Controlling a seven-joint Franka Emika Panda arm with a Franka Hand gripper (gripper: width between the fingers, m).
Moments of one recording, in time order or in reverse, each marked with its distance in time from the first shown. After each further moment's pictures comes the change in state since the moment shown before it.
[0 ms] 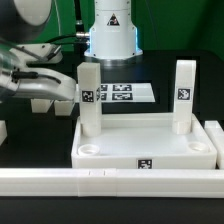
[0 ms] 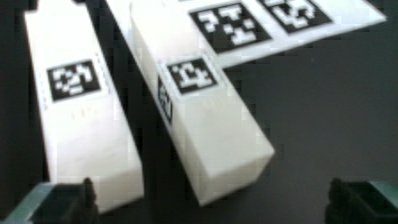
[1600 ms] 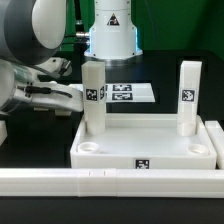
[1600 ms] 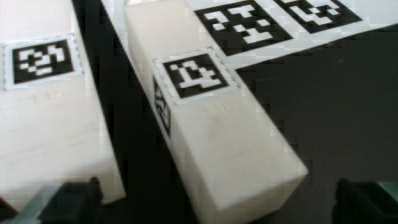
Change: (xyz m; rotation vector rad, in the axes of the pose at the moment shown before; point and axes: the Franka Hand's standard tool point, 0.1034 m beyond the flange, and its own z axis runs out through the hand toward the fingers) arm 0.008 -0.002 0.025 -0.023 0.020 0.015
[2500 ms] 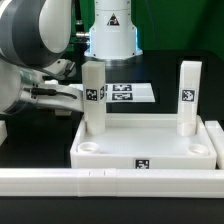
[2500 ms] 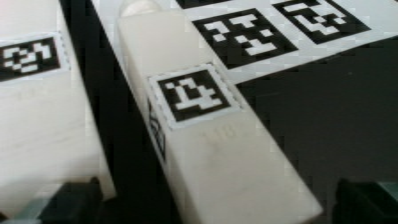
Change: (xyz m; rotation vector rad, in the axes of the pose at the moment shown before) arm -0.004 0.000 0.014 -0.002 -0.022 0.006
